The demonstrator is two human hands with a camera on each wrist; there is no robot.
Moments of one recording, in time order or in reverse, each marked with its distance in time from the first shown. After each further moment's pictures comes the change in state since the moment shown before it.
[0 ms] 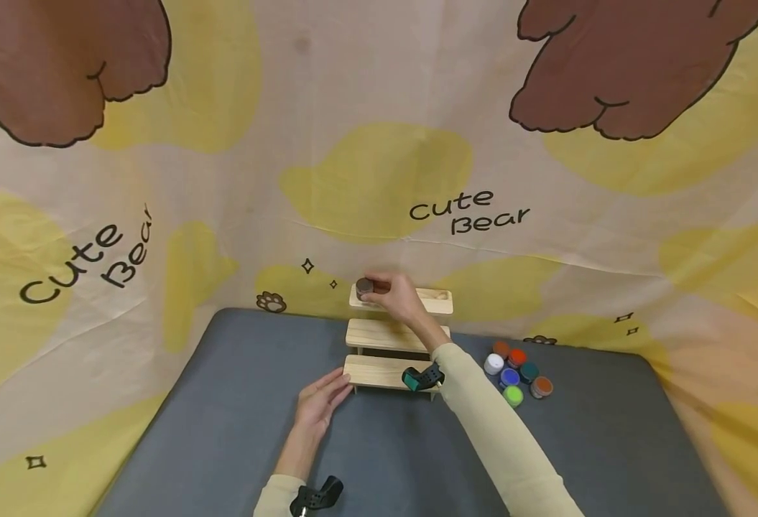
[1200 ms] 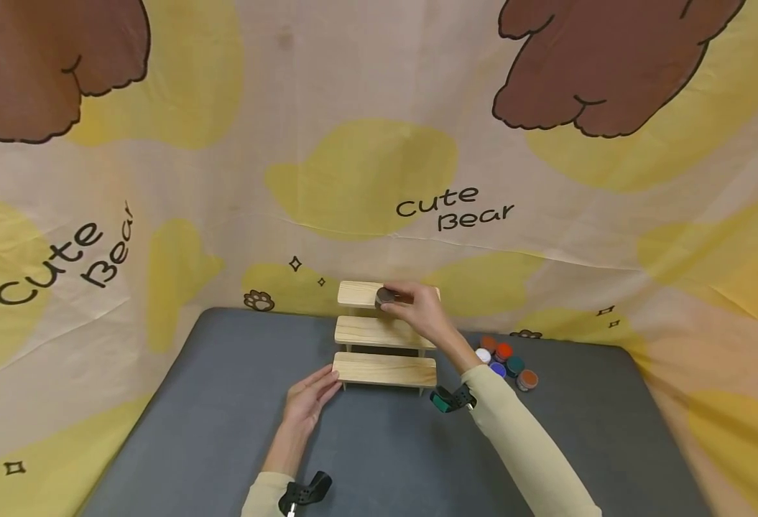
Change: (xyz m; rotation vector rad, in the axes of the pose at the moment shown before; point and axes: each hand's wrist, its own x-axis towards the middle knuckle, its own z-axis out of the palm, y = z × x) left_hand 0.003 0.001 0.000 -0.015 -0.002 -0.009; right_hand -0.057 0.005 -0.042 -0.137 0.059 -0.061
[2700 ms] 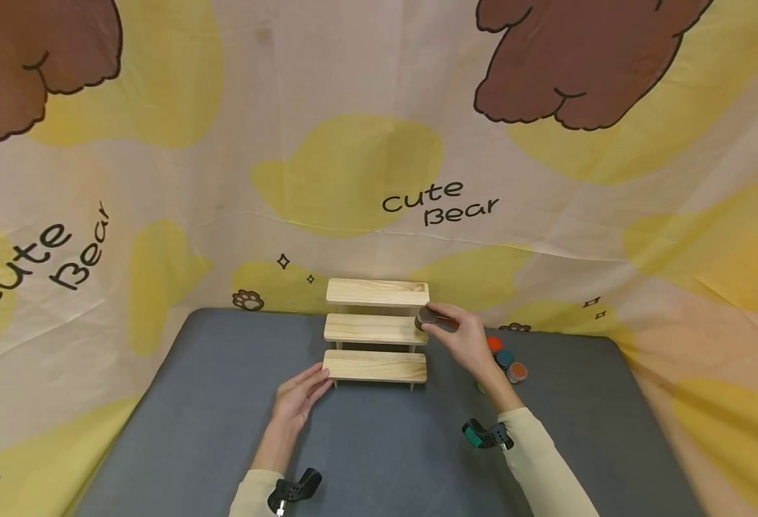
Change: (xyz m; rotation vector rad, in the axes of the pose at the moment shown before) left_hand 0.002 0.001 0.002 0.033 0.001 -0.016; right_hand -0.082 0.038 -0.044 -0.013 0.202 0.001
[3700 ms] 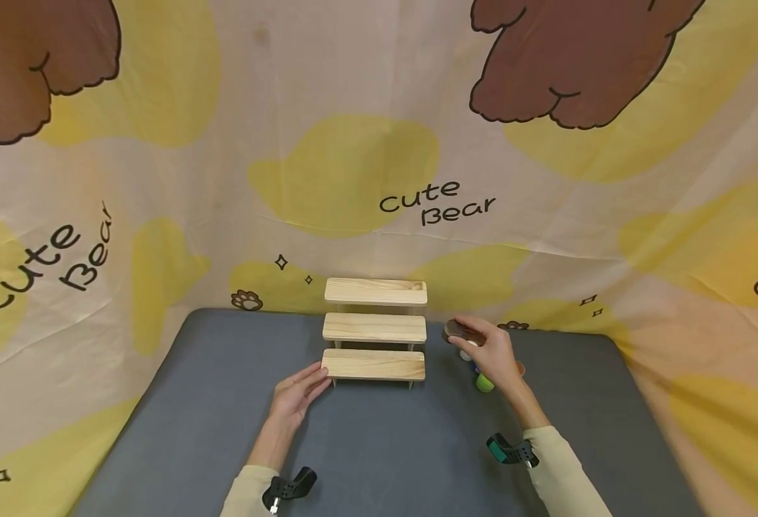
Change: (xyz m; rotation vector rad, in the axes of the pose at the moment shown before) left_hand -0.002 0.007 -0.002 0.006 -0.027 -0.018; right_hand -0.033 0.020 -0.031 -0.057 0.066 0.068
